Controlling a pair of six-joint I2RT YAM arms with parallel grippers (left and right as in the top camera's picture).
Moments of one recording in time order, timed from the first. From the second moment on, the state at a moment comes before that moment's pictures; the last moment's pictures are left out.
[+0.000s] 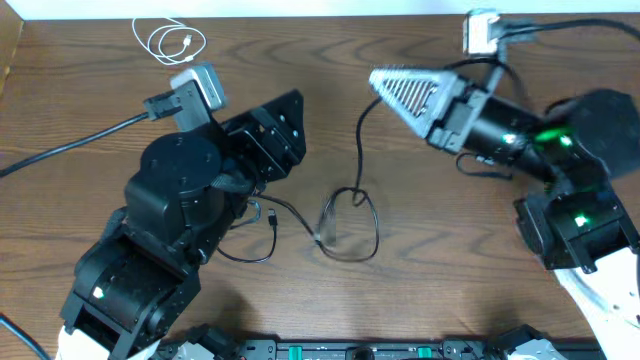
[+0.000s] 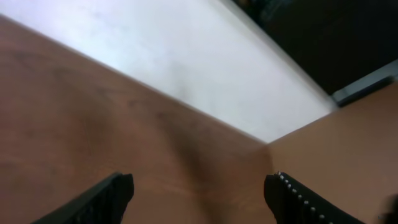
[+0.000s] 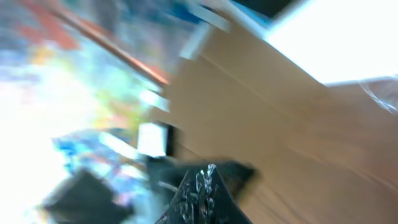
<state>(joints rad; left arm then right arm) -0.58 1.03 1.47 -0.76 -0.16 -0.84 0.40 1.16 1.30 0.15 -0.75 1.17</state>
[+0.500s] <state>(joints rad) -0.58 1.03 1.47 -0.77 0.29 -0.62 0.35 1.15 1.30 0.47 -0.64 1.59</state>
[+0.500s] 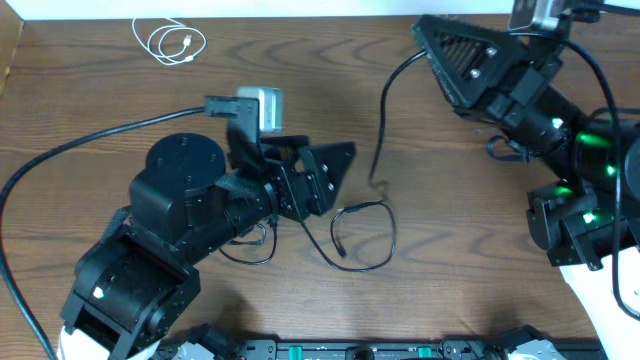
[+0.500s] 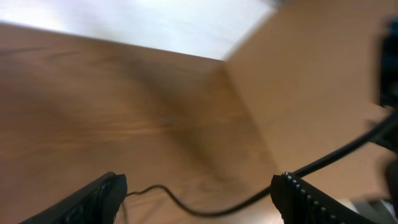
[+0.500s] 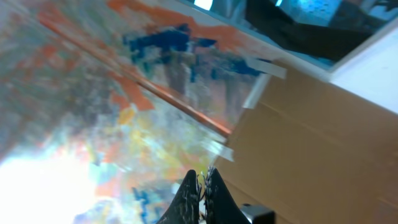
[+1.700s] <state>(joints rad) -0.58 1.10 1.47 -0.40 0.71 -0.49 0.35 1.16 1.30 0.30 -0.75 1.72</state>
